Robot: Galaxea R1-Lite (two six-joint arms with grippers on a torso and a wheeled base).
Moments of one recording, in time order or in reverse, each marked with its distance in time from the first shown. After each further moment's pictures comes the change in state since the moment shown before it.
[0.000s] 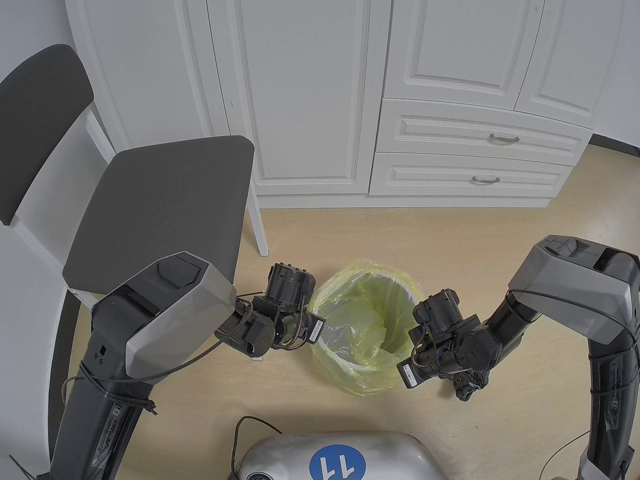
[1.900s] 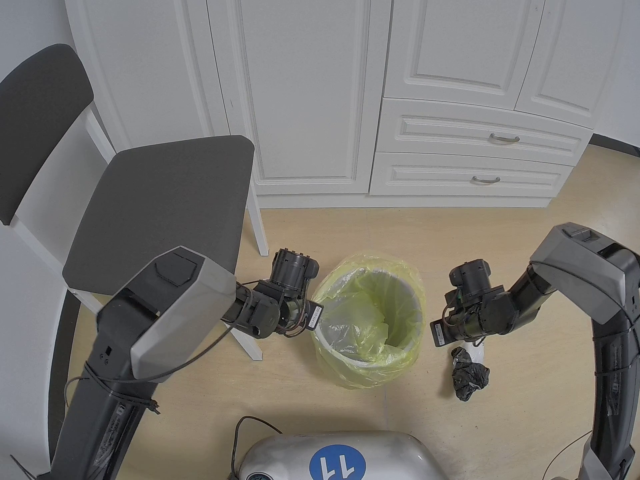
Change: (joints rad) left arm 0.014 0.039 -0.193 0.188 0.077 -0.035; right arm -0.210 0.057 -0.166 0.021 -0.043 0.005
